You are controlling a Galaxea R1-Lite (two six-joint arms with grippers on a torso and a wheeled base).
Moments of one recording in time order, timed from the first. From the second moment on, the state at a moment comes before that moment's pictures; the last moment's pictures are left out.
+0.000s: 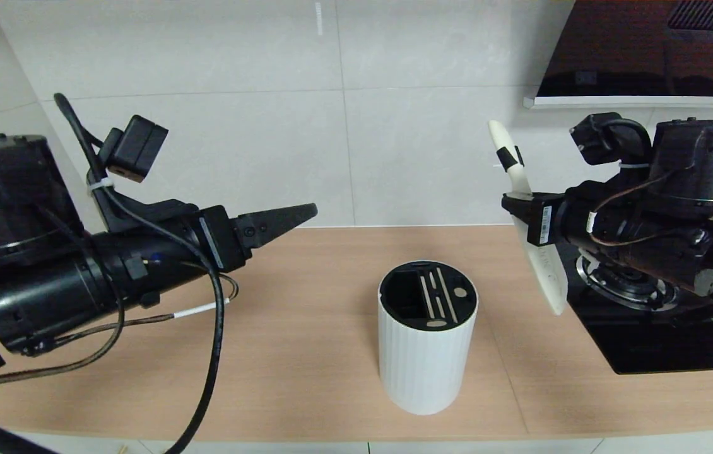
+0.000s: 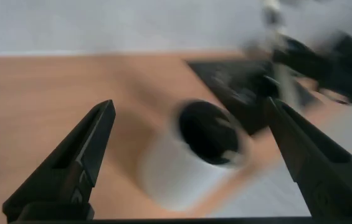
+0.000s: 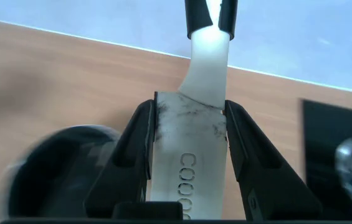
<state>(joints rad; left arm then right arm) -0.40 1.46 -0.77 -0.63 -0.33 -0.42 0.51 1.62 -0.96 -0.55 -0.17 0.01</state>
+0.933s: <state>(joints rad) -0.56 1.61 -0.78 -0.84 -0.43 -0.63 0.92 1.65 -0.91 -0.55 -0.30 0.11</state>
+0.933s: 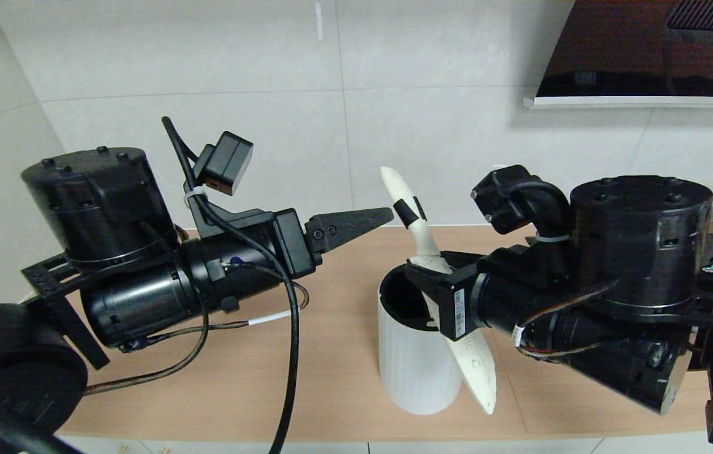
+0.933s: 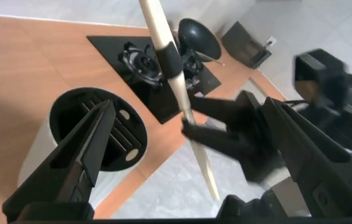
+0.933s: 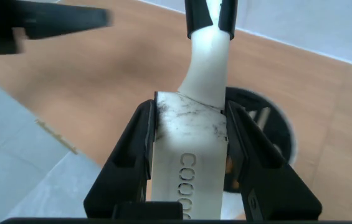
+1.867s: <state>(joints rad) -0.62 1.71 -0.77 -0.94 -0.34 -0.59 1.01 1.68 -0.90 -0.56 -0.29 0.14</state>
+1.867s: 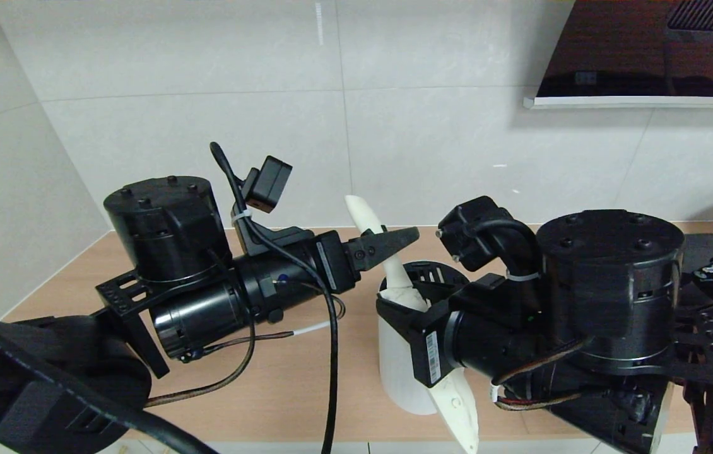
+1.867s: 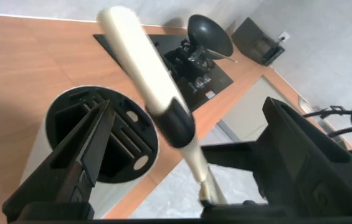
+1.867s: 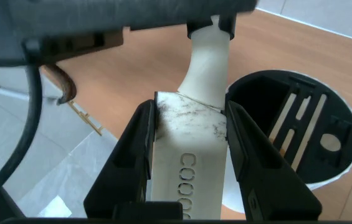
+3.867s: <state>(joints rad) -0.66 1.67 -0.77 -0.94 -0.32 -0.59 1.02 1.64 -0.88 -0.57 -0.32 0.14</state>
